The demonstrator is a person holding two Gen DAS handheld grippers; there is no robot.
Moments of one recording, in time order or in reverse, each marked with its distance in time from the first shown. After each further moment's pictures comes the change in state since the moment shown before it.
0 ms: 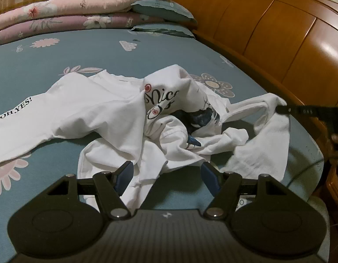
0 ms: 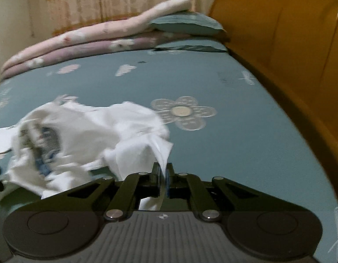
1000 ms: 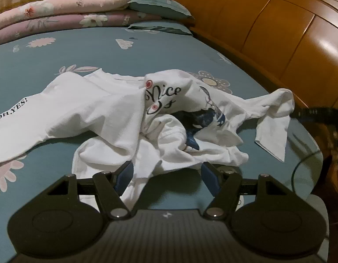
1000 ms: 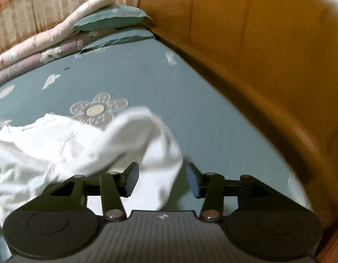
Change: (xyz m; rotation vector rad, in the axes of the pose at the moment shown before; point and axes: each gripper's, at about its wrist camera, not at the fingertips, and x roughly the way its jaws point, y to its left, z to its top) left arm 0.006 -0.001 0.002 0.015 0.014 -0.019; right arm -0.004 -0.092 -0.034 0.306 0.060 -0.198
